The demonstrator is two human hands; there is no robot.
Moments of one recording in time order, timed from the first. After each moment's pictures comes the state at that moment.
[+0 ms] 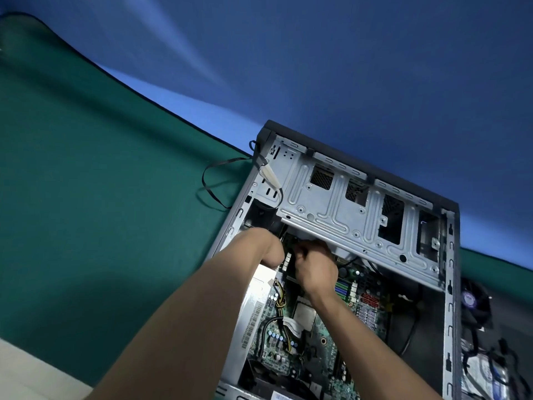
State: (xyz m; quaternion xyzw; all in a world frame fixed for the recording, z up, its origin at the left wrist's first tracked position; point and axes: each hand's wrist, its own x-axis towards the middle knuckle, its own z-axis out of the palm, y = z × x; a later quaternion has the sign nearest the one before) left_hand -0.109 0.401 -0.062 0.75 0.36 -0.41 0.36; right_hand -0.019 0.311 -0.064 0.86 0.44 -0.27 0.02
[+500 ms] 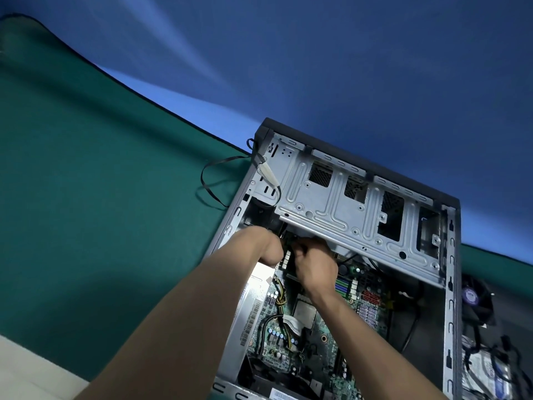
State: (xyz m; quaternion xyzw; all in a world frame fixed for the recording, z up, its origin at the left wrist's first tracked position) left_hand -0.109 0.401 -0.061 0.76 0.37 -0.41 0.35; right_hand -0.018 0.312 -0.063 0.85 0.44 -0.28 -0.01
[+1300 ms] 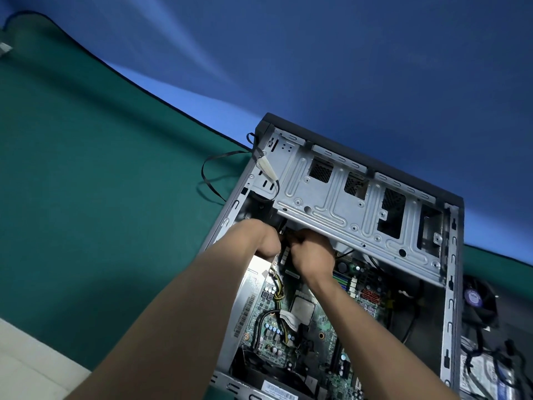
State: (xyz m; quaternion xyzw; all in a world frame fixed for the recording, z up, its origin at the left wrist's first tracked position) left_hand -0.109 0.404 -0.067 0.75 0.37 -0.41 0.37; right_hand -0.014 0.325 -0.063 0.84 0.45 -0.31 -0.01
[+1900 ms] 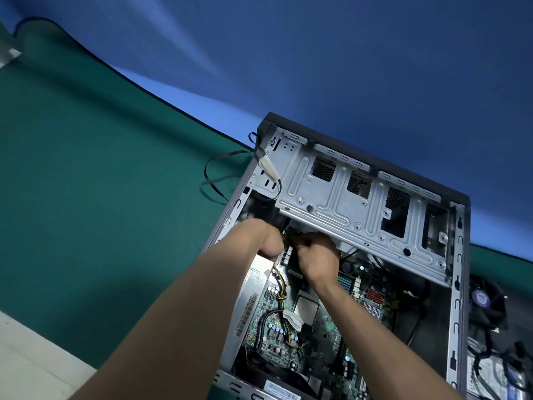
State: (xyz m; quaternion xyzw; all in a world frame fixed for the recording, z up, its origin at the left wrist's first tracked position) left_hand -0.109 0.400 -0.056 0.77 0.34 -0.42 0.35; right_hand -0.011 0.316 -0.071 0.85 0.41 -0.34 -0.08
